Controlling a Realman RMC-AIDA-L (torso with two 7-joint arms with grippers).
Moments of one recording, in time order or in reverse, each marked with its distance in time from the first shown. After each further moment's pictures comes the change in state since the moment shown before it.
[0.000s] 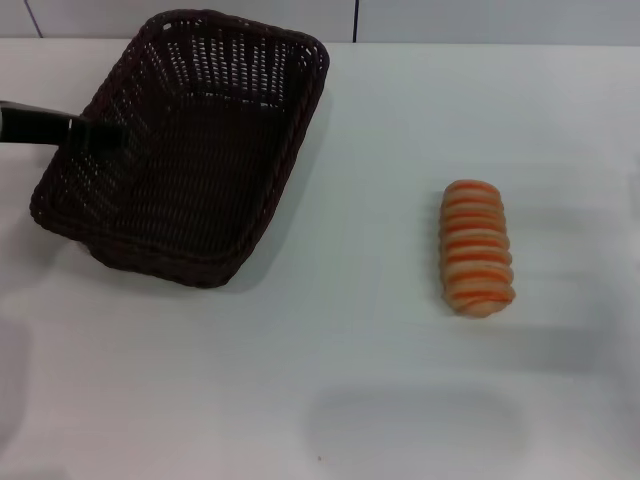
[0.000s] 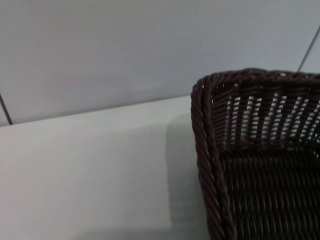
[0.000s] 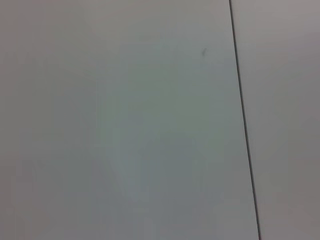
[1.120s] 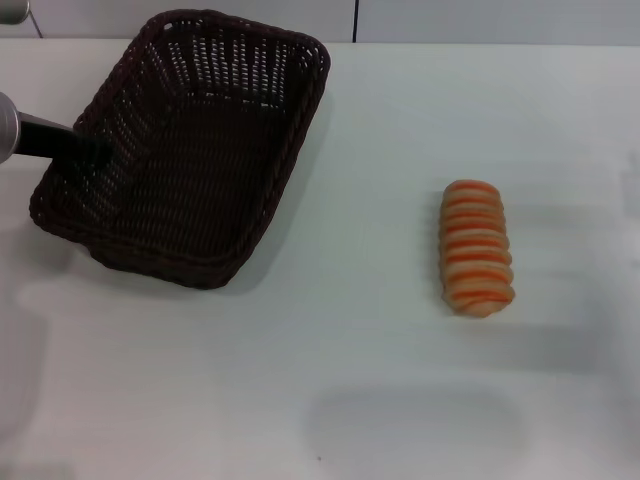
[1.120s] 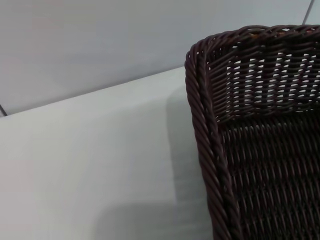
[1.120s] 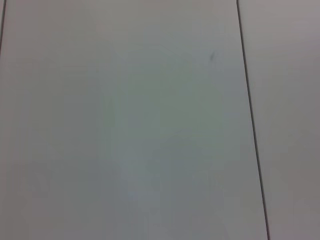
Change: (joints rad) left arm -0.039 0.001 0.066 0.044 0.122 -0.006 -0.008; right arm 0.007 -0.001 -0.006 0.003 -0.008 -0.007 0.000
